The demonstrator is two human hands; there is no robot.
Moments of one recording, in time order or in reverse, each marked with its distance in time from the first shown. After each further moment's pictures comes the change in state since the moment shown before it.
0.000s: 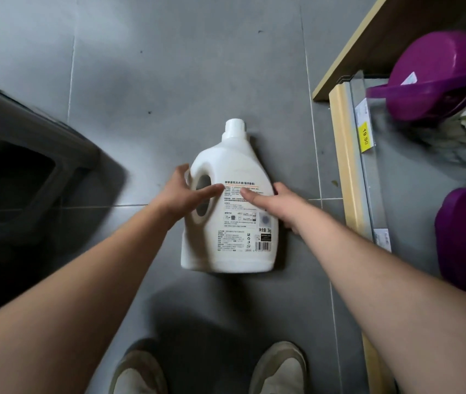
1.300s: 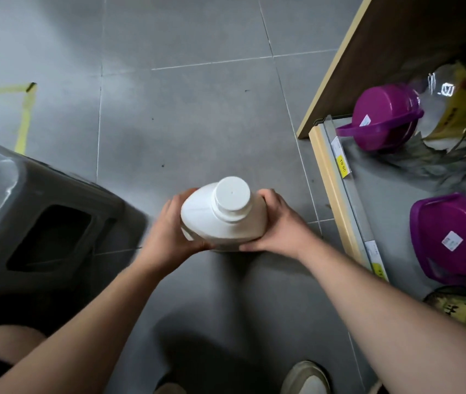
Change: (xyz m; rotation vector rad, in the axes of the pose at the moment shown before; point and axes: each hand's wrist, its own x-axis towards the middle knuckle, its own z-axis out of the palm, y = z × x) left_hand -0.065 0.012 -0.053 0.322 0.128 0.718; right_hand -0.065 -0.024 -0.002 -0.271 0.177 -0.568
